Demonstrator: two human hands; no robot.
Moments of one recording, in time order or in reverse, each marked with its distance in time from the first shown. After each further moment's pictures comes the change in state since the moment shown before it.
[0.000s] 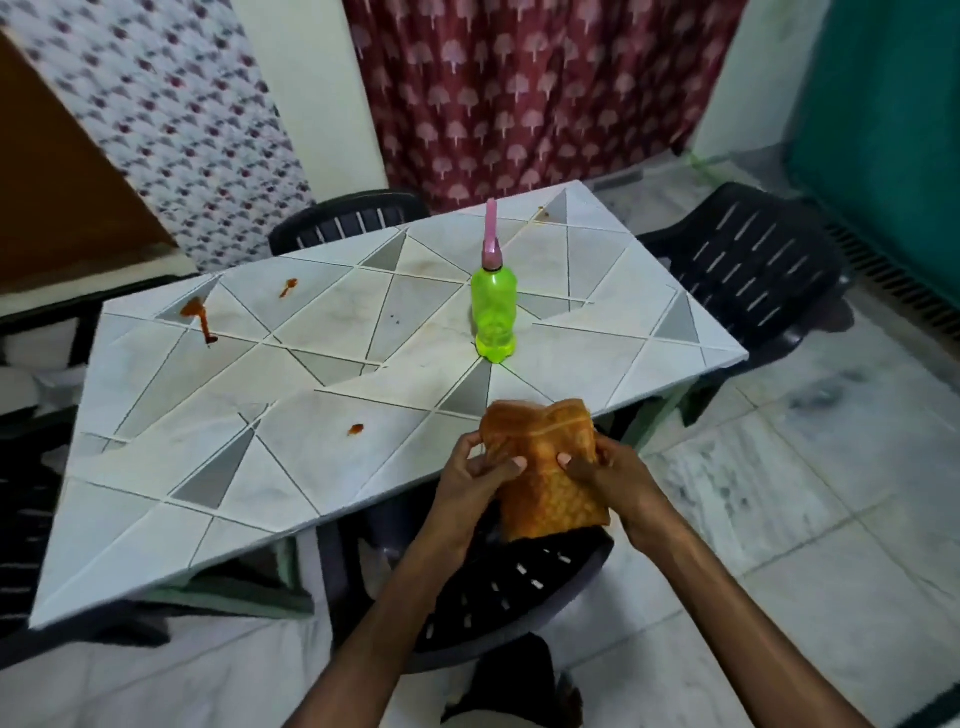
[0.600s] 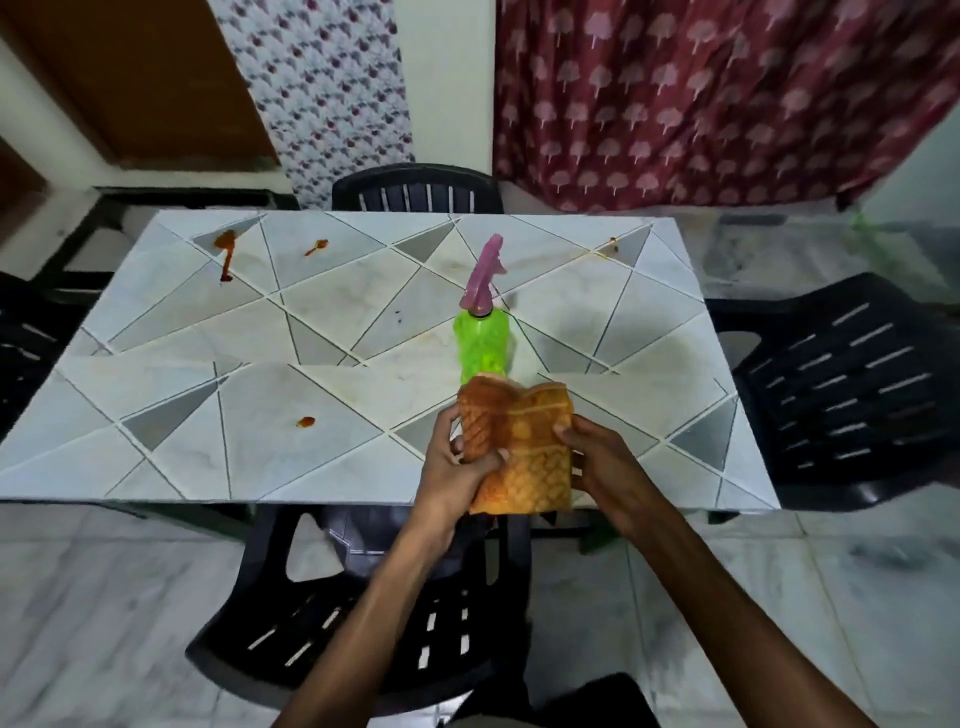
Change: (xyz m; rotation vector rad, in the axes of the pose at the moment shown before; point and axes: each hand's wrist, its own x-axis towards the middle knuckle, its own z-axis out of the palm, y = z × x) left_hand 0.143 0.020 0.111 -0.073 0.415 0.251; right_hand 0.200 -0.076 -0.089 -0.035 -0.391 0.137
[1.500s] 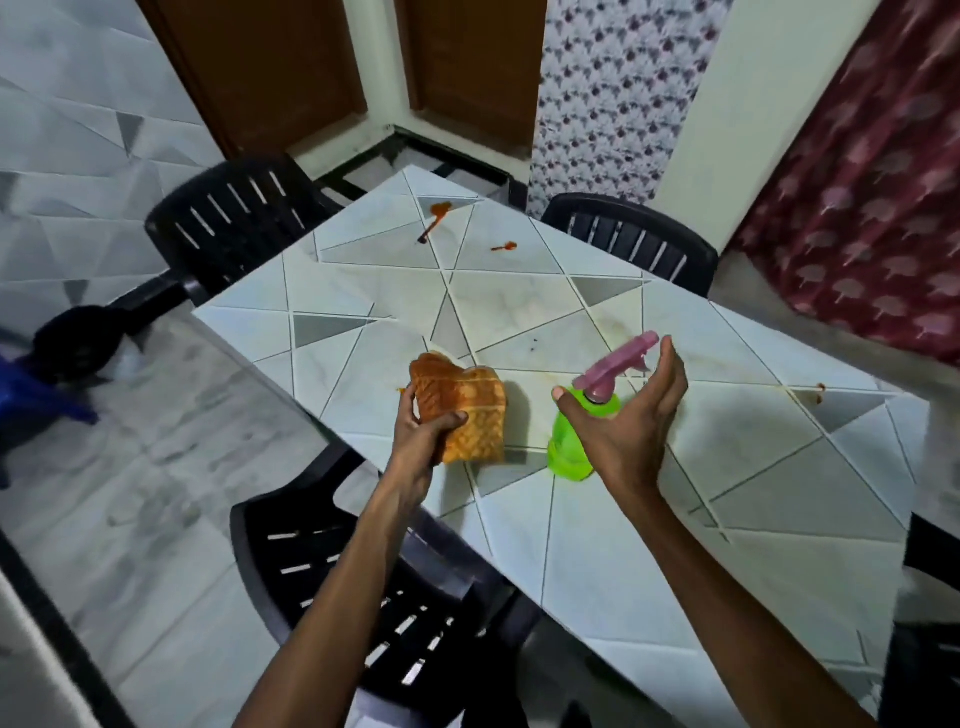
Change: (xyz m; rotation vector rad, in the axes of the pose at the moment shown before) left_hand 0.075 0.003 -0.076 -0.479 0.691 -0.028; right_hand 0.140 -0.086 0.073 -0.688 0.117 -0.795
